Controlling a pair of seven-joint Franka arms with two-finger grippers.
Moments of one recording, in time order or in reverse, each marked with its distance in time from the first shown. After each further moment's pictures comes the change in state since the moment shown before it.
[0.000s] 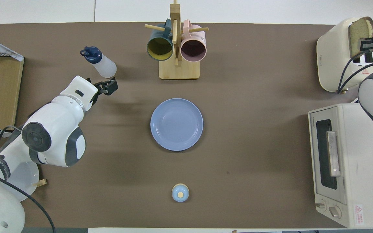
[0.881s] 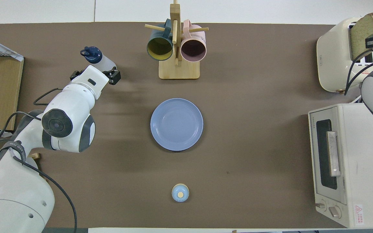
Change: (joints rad) left arm -0.480 0.162 0.489 0.131 -0.012 0.000 -0.004; right arm 0.016 0.003 0.002 0.098 -0.105 -0.114 -0.094
